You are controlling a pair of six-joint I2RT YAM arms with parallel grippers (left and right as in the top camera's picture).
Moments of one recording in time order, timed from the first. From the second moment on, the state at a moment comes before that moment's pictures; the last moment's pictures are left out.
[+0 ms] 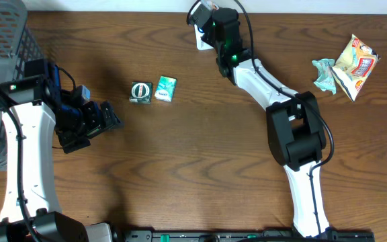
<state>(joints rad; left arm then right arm) 0.24 1.50 1.38 -1.45 0.36 -0.15 0.41 2.37 1.84 0.18 0.22 -0.76</state>
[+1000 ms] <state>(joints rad) 0.24 1.50 1.38 -1.45 0.36 -0.15 -0.10 2.32 1.85 -0.50 0.41 -0.23</state>
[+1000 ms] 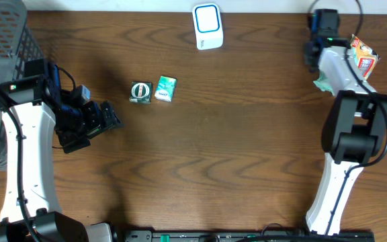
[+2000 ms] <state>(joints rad) 0.24 1.50 1.38 -1.45 0.36 -0.15 -0.08 2.09 1.85 -0.56 -0.01 -0.09</state>
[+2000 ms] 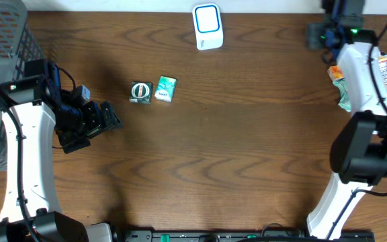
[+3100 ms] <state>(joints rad) 0.24 1.50 1.38 -1.45 0.36 -0.15 0.67 2.36 1.86 -0.61 0.14 0.21</state>
